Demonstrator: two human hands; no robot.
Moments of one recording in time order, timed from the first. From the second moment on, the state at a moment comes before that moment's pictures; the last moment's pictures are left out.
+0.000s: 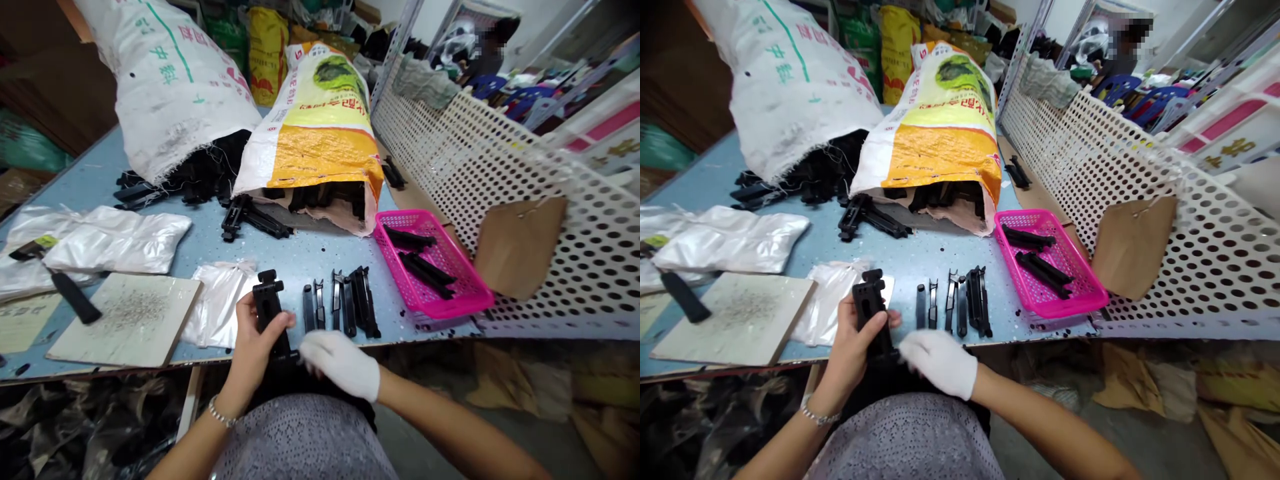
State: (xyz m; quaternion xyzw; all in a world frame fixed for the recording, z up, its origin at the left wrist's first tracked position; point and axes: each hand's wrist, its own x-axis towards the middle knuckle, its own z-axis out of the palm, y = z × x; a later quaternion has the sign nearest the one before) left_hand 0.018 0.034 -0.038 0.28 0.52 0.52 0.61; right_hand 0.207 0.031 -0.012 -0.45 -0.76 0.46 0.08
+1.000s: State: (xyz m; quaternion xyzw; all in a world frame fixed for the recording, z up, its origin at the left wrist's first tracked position) left_hand 0.028 0.050 -0.078 0.55 0.50 0.48 0.47; right_hand 0.106 0.276 0.000 -0.58 -0.77 0.26 0.09
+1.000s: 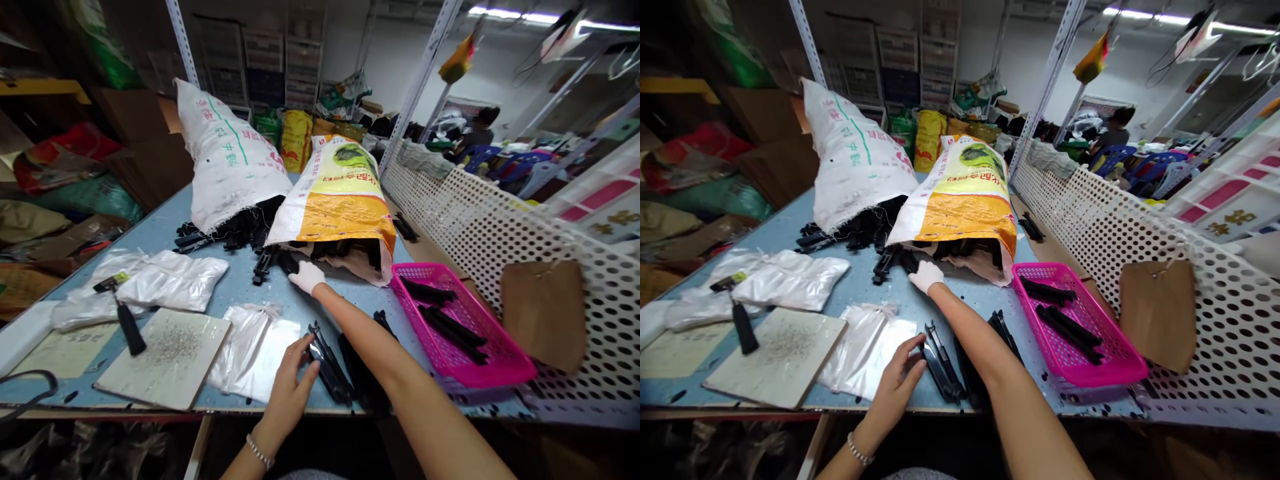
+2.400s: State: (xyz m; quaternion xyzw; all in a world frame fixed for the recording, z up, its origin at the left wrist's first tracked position) left_hand 0.016 0.042 -0.061 0.23 0.54 0.55 0.60; right_hand 0.228 0.062 0.005 -0.54 -0.81 0.25 0.03
